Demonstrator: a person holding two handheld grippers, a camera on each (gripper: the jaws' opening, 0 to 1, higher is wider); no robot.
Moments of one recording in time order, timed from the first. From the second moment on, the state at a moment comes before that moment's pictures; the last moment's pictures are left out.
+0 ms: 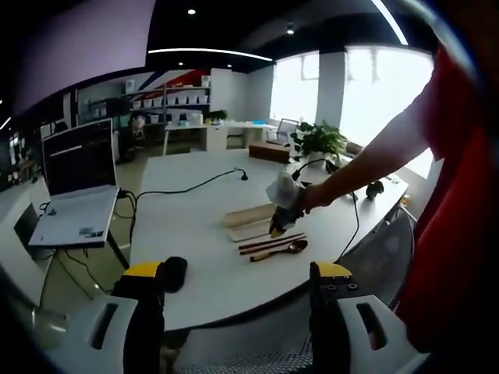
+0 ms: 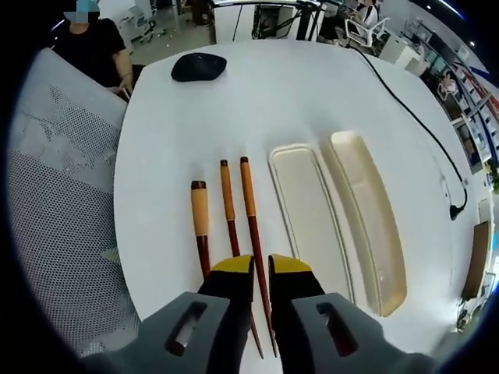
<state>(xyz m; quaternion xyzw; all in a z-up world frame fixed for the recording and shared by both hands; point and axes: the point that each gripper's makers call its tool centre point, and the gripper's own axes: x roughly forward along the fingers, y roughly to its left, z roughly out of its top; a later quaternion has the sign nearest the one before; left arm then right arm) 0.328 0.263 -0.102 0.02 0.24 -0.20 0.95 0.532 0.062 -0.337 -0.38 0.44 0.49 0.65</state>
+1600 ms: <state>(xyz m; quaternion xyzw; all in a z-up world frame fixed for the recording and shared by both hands) 0.331 0.268 -0.087 -0.07 0.20 -0.18 0.96 0.535 0.073 -0.348 -0.39 0.44 0.50 0.63</state>
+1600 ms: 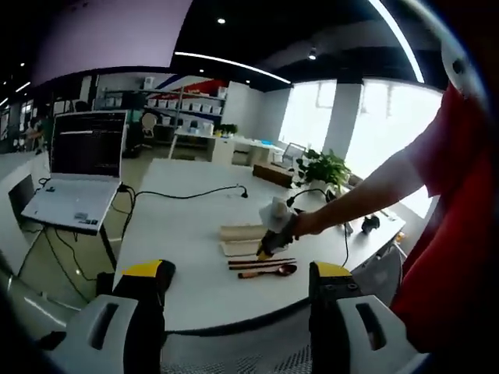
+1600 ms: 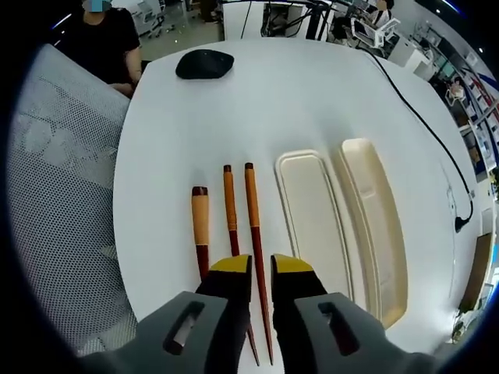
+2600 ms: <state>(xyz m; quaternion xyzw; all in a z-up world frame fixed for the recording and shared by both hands) 0.326 0.266 -0.097 -0.04 0.22 -0.18 0.96 0.536 0.066 -0.356 -0.40 0.44 0.50 0.63</state>
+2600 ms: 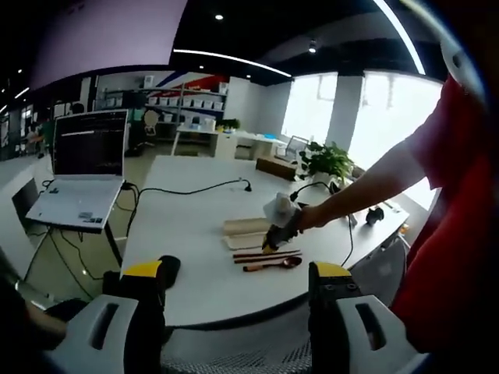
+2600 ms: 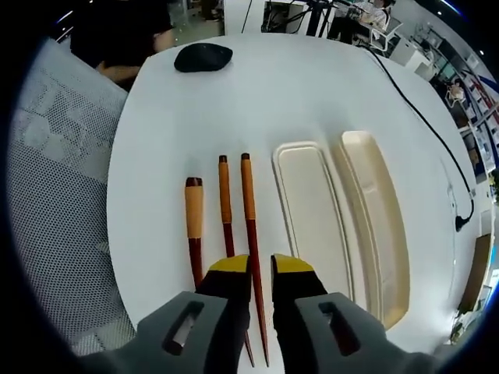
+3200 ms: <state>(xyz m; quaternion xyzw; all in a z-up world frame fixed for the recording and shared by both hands) 0.329 0.273 -0.092 -0.05 0.22 -0.17 0.96 0.540 0.061 -0.367 -0.41 0.43 0.51 0.62</state>
